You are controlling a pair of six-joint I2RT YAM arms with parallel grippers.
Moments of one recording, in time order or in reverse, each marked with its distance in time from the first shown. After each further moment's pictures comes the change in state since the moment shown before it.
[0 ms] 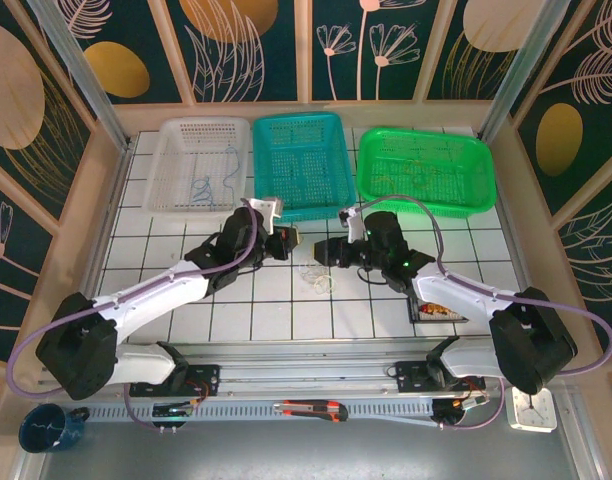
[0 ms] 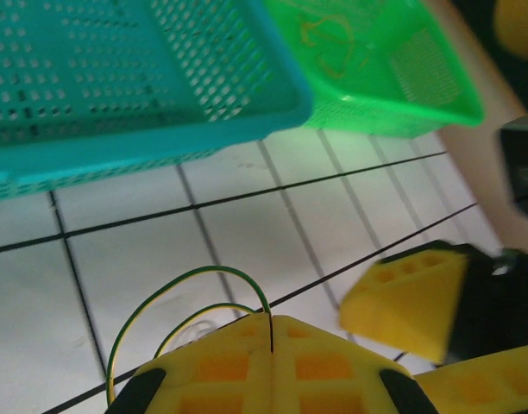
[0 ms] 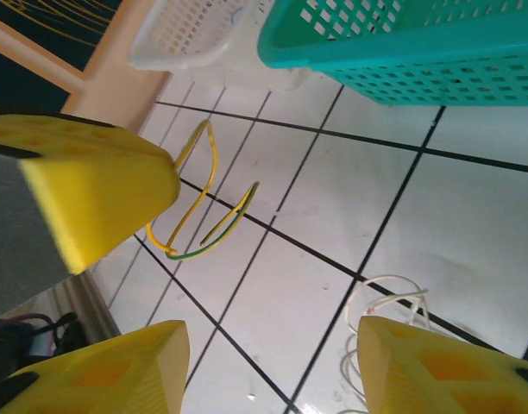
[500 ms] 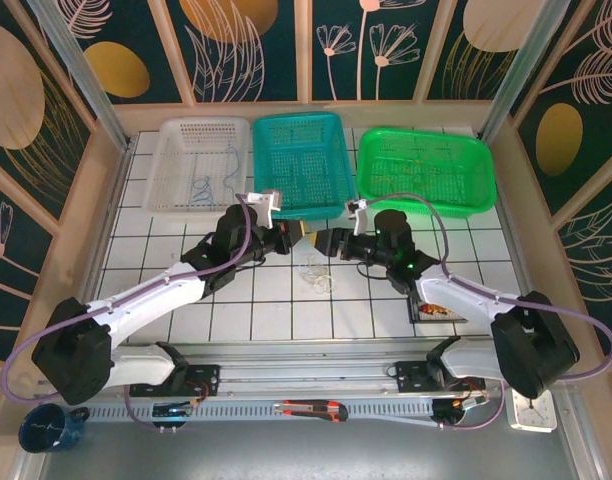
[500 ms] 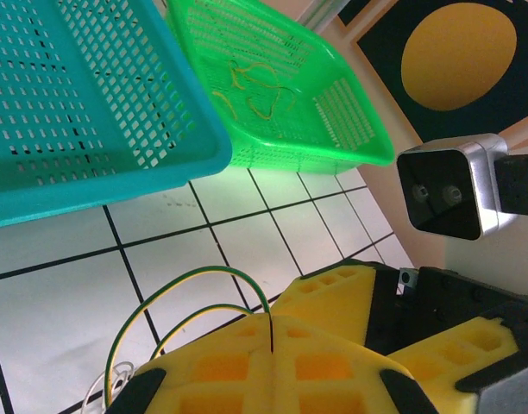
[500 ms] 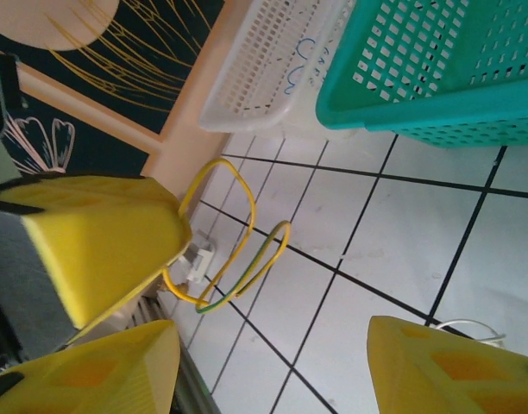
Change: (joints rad) left arm 0.000 -0.024 0.000 0.098 0.061 -0.063; right arm -0.039 -0.029 -0.042 0.192 -0.069 0.204
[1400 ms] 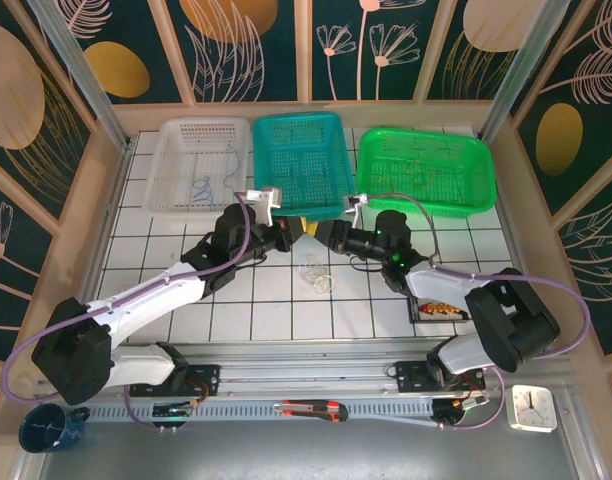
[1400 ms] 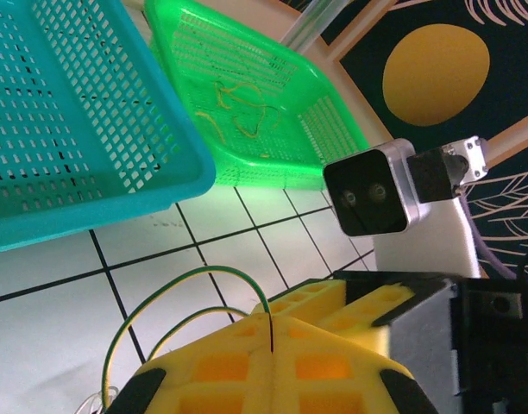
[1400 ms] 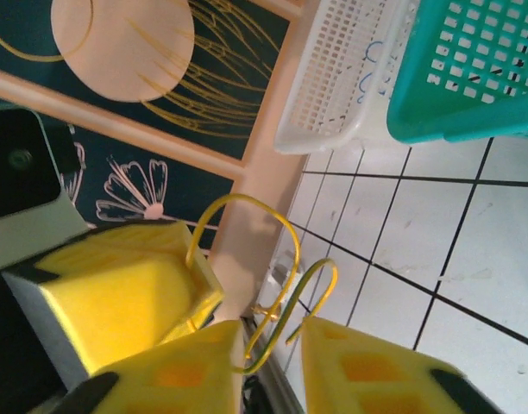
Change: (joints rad) left arm 0.000 0.000 0.000 0.051 0.000 0.000; right arm -0.022 0.175 -0.029 0.400 -0.124 0.310
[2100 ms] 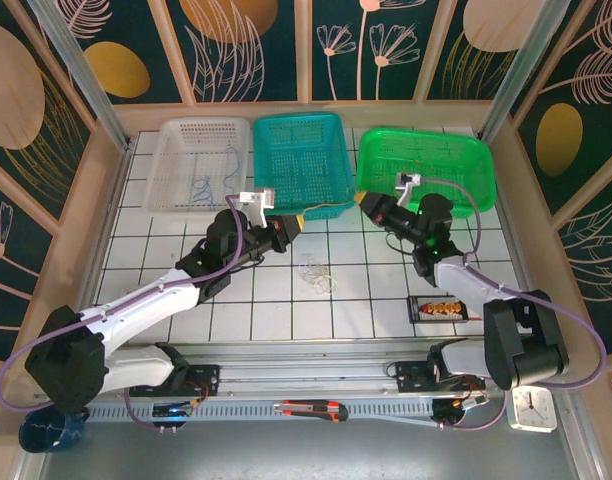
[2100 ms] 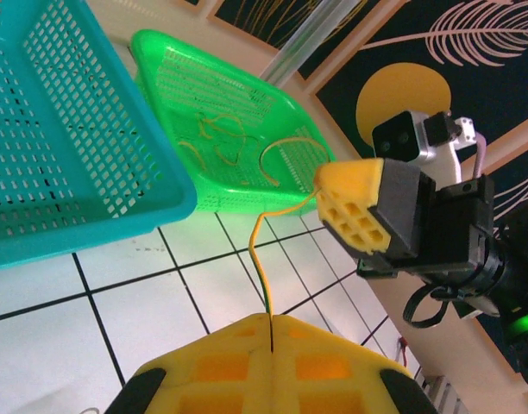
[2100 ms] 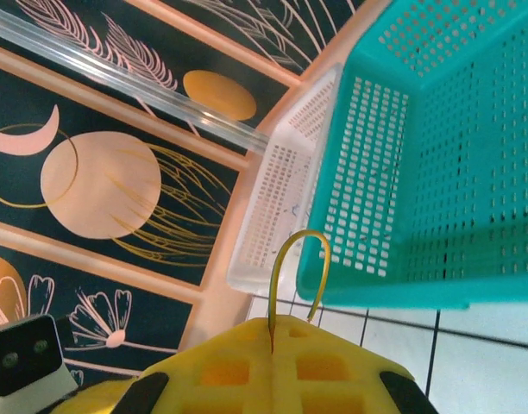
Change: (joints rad) left arm 0.000 -0.054 -0.059 0.105 -0.011 -0.029; right arm -0.326 -0.129 0.040 -0.145 0.014 -0.060
